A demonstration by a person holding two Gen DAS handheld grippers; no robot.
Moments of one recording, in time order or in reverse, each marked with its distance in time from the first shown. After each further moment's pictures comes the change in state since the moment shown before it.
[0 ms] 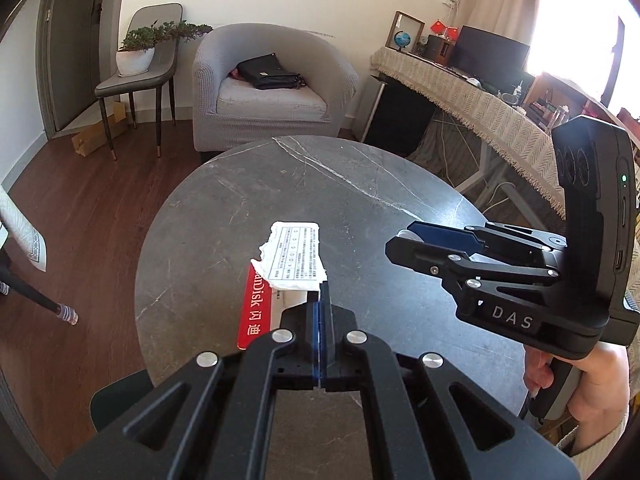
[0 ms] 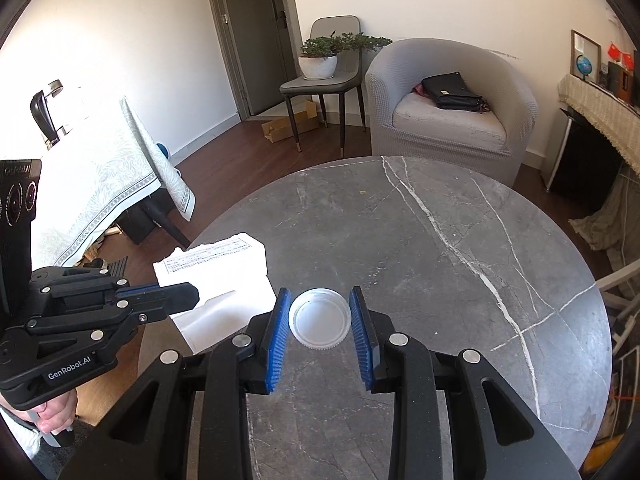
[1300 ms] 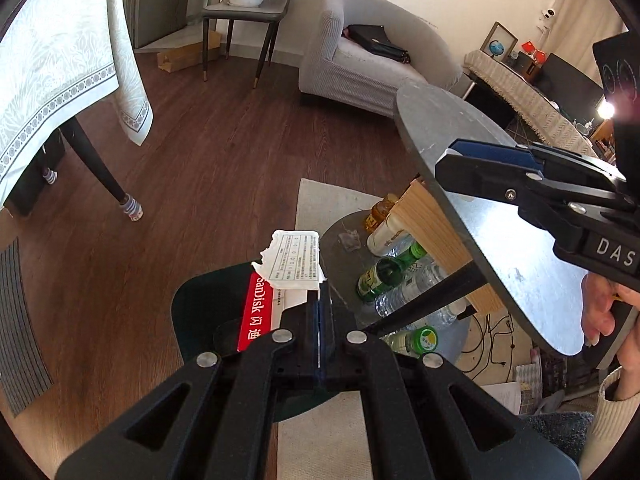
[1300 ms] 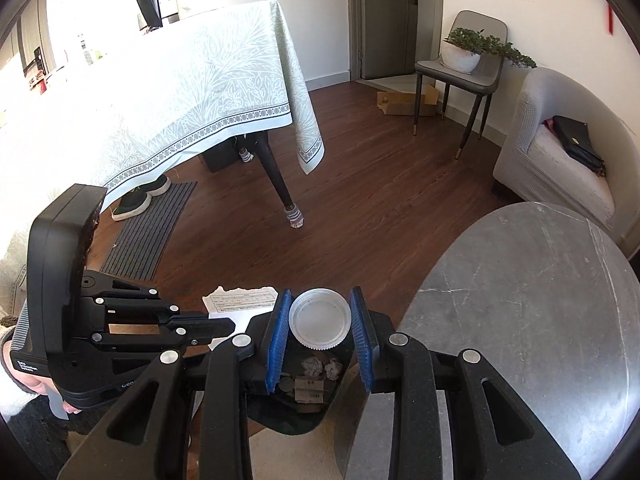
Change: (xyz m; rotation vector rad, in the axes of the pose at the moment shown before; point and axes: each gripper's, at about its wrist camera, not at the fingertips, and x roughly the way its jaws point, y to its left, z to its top) left arm -0.070 0.178 -0.127 -0.254 0.112 0.143; right arm 0.079 0.211 0.011 -0.332 0.131 0.198
